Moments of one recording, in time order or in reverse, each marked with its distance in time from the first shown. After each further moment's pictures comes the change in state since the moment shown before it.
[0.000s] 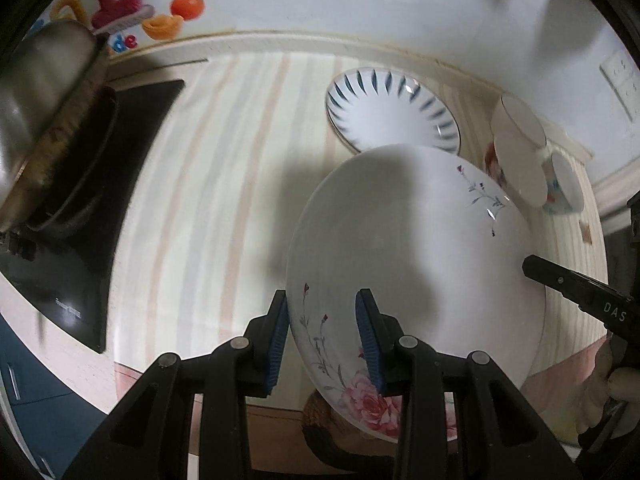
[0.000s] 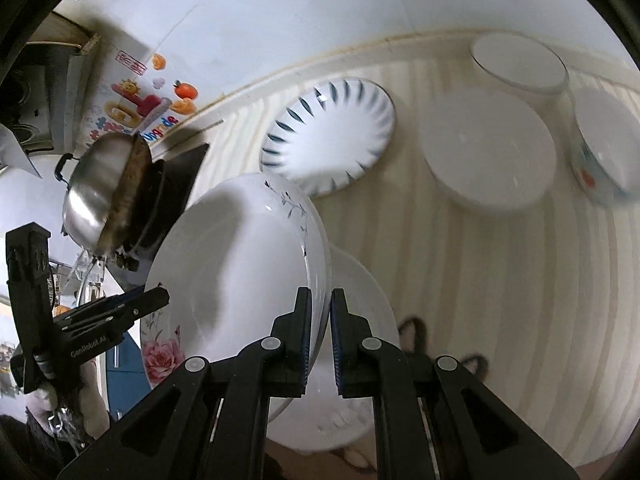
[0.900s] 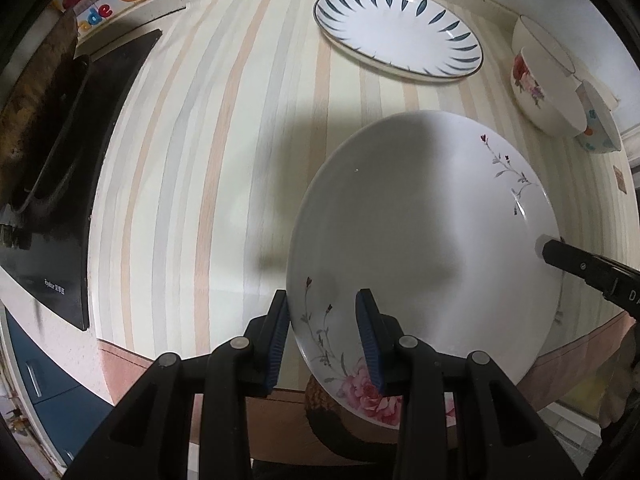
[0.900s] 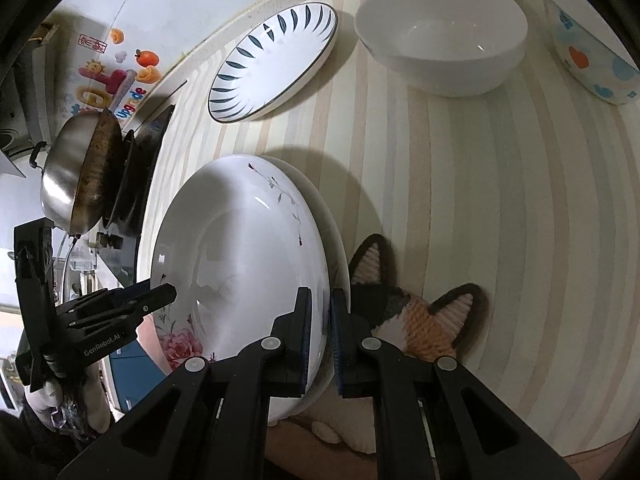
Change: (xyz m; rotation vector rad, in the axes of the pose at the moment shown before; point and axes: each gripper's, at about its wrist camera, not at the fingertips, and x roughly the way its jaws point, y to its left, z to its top) left arm 0.054 -0.013 -0.031 0.051 0.165 0.089; right arm 0.046 -0.035 -0.028 0.066 0.131 0.001
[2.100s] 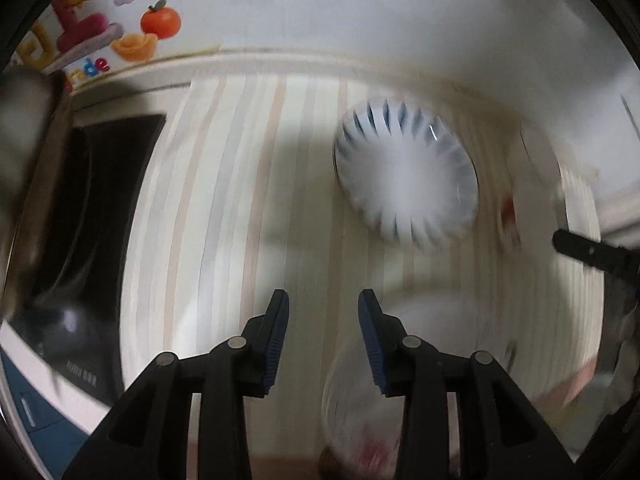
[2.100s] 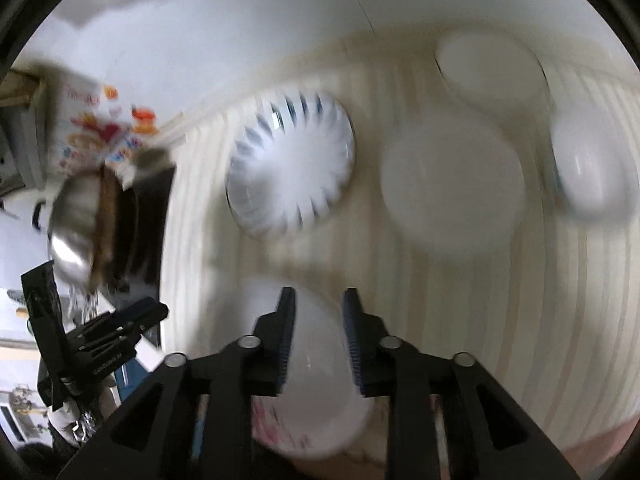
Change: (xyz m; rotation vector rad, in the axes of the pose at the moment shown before) left arm -0.053 0.043 0.129 -0.068 -0.115 -0.117; right arm -0.067 0.042 0.135 0.029 -0.070 -0.066
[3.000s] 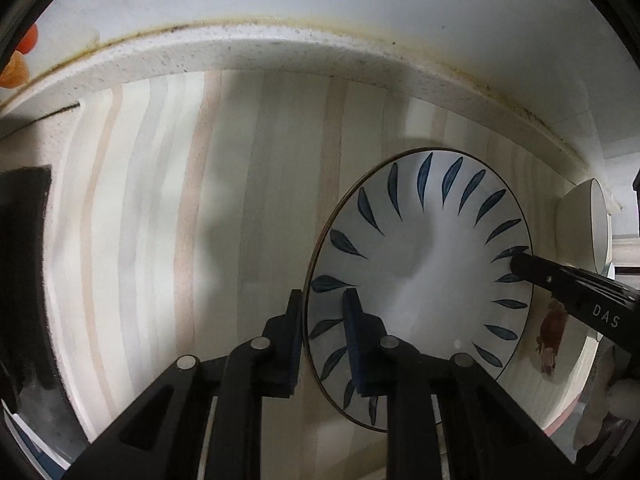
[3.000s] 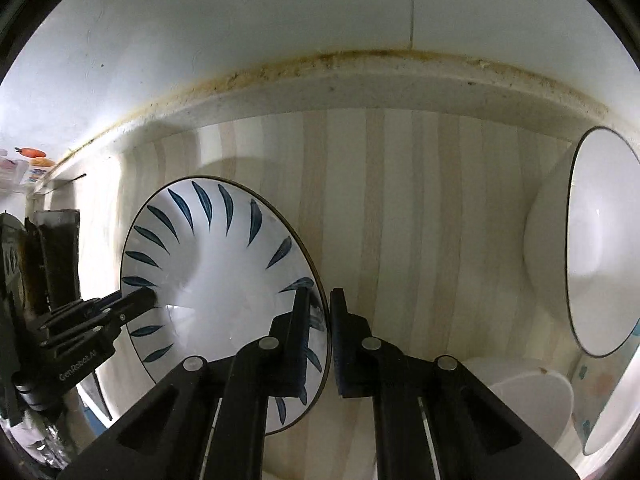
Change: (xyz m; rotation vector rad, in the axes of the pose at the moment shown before) left arm 0.124 -0.025 0.091 0.004 0.178 -0.047; right arm 0.139 -0.015 0.125 -0.001 0.175 -0.189
